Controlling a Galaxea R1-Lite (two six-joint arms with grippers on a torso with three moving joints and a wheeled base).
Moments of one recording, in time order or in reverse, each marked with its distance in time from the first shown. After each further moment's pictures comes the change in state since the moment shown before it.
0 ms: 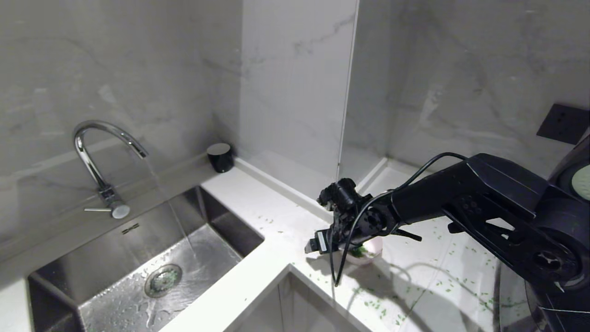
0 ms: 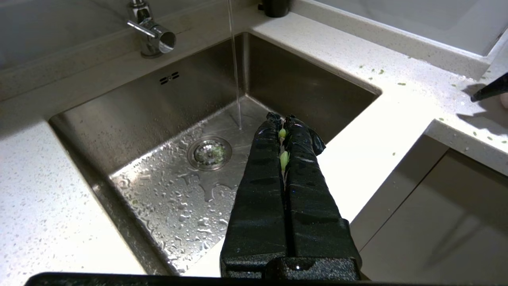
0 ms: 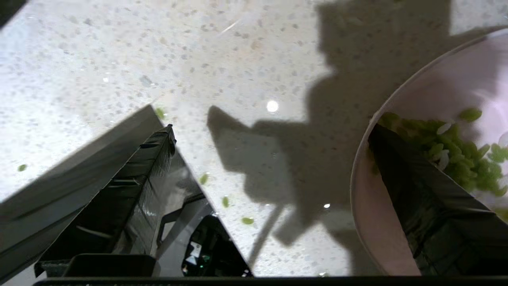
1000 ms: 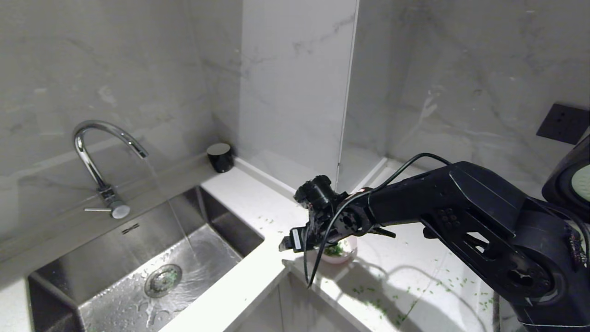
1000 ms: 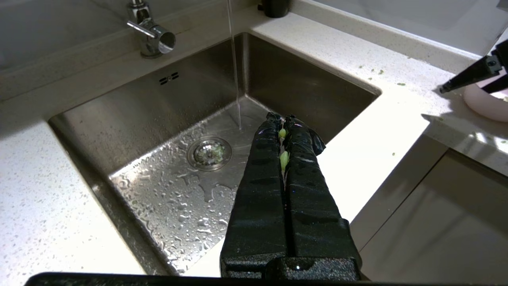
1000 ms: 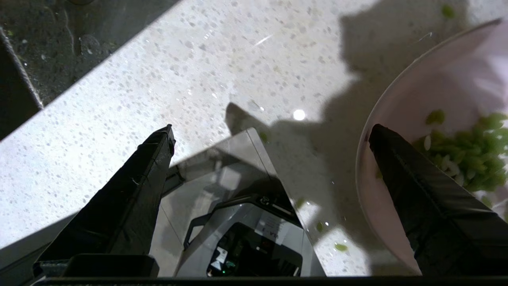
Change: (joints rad) left arm 0.000 0.000 0.000 0.000 0.000 0.000; right arm 0.095 0.062 -0.181 0.055 0.027 0.080
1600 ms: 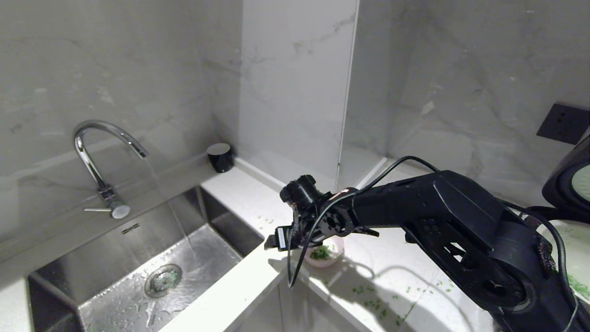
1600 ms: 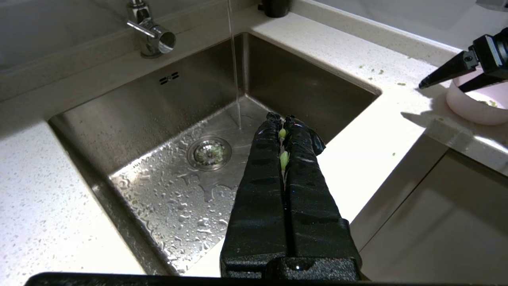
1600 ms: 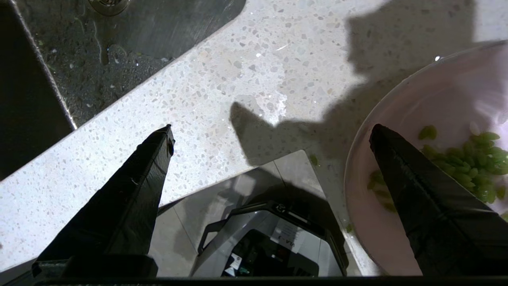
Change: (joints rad) left arm 0.000 0.000 0.000 0.000 0.000 0.000; right arm 0.046 0.064 -0.149 0.056 -0.001 0.054
